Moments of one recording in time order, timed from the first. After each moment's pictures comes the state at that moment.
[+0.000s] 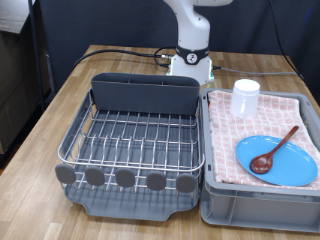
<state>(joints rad) 0.03 -0.75 -0.02 -2.34 -0.03 1.56 0.80</state>
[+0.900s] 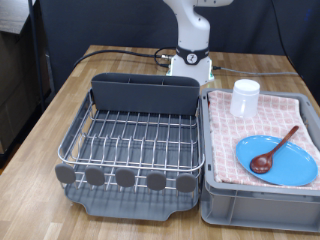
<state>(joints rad) 0.05 -0.50 0.11 -2.20 0.06 1.79 1.11</state>
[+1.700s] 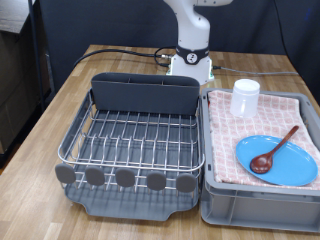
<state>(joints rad) 0.04 -0.39 0.25 -2.14 0.03 1.85 1.43</state>
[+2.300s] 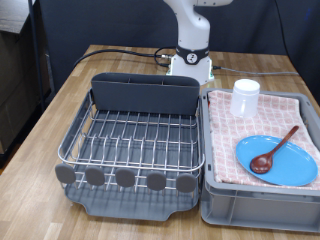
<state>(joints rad) 0.04 -0.30 0.31 -2.16 -0.05 2.02 1.51</state>
